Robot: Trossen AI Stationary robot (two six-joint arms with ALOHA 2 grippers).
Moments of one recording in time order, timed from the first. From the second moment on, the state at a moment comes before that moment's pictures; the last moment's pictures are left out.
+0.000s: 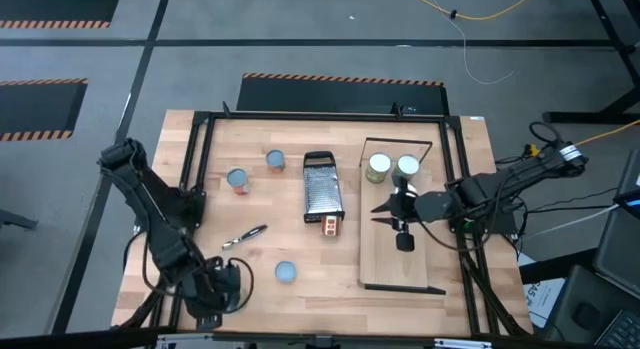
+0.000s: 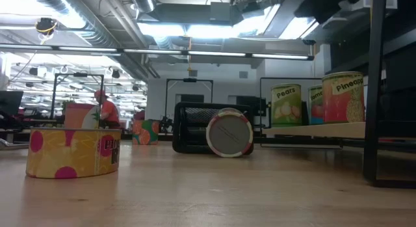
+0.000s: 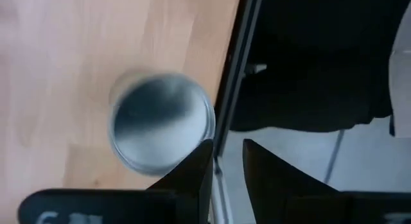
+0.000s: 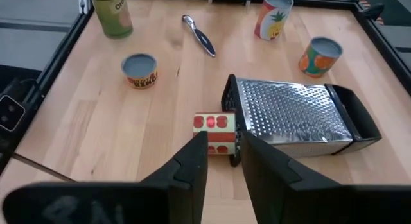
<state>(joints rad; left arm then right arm) -0.93 1.43 1.10 -0.70 0.05 -1.26 0.38 1.08 0.85 -0.38 0.34 0.17</state>
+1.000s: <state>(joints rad) -0.97 1.50 1.10 -0.69 0.02 -1.22 0.38 1.11 0.85 -0.38 0.34 0.17</state>
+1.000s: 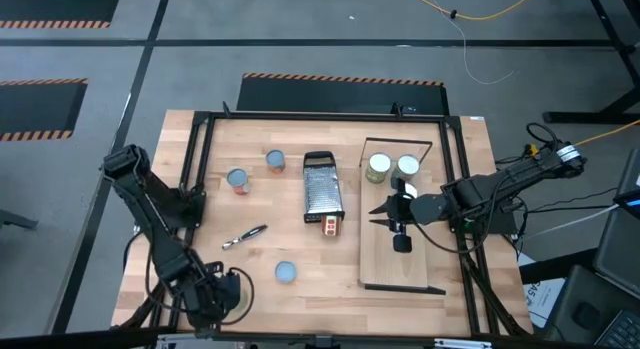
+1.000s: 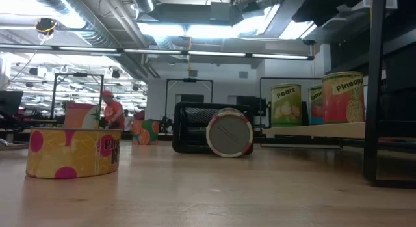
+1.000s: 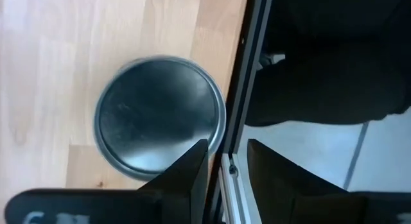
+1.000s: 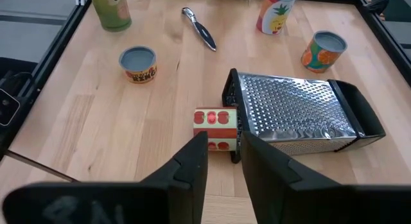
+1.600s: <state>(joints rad) -1.02 1.56 1.10 -0.69 -0.09 -1.22 0.38 1.11 0.85 -0.38 0.34 0.17</state>
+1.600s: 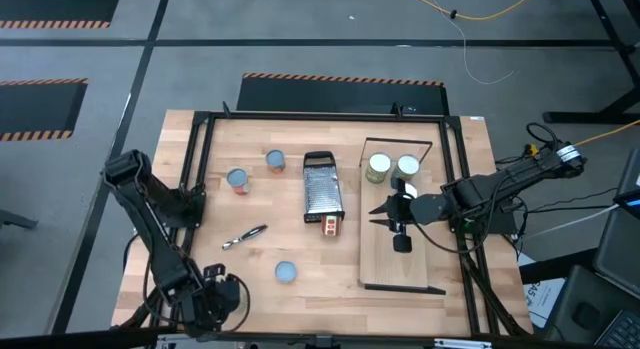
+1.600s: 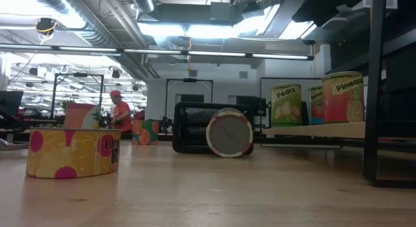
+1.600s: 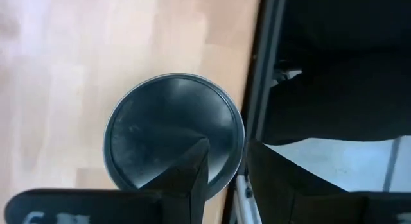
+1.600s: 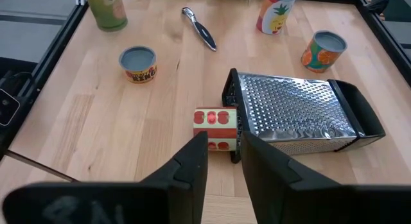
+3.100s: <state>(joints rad) -1.01 1.58 1.10 -0.84 -0.48 -1.11 0.38 1.11 0.85 -0.38 0.34 0.17</state>
